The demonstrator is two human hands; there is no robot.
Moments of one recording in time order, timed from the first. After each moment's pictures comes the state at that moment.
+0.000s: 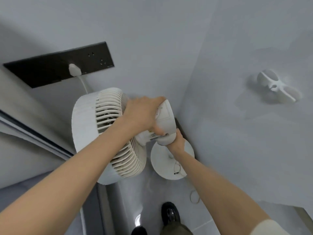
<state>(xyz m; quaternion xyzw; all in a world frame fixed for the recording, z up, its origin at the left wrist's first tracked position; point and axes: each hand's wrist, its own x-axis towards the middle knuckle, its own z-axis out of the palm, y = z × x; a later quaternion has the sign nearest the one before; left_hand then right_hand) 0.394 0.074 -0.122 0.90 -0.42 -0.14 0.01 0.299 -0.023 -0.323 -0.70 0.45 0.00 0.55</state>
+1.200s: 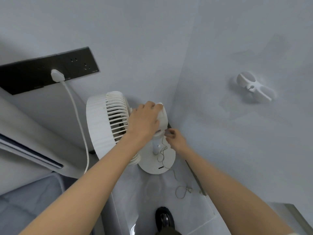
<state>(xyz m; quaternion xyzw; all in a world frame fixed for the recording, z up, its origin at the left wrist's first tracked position) 0.369 0.041 -0.171 0.91 -0.40 -0.06 0.08 0.286 -0.080 -0.315 -0.74 0.41 0.07 0.53</state>
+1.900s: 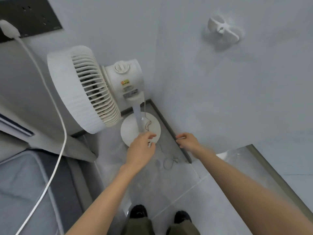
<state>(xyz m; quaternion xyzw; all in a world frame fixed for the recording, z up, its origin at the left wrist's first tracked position) 0.208 0.097 -0.298 0.86 -0.26 -0.30 0.33 0.116 -0.084 -0.356 -0.72 0.49 0.14 0.47</state>
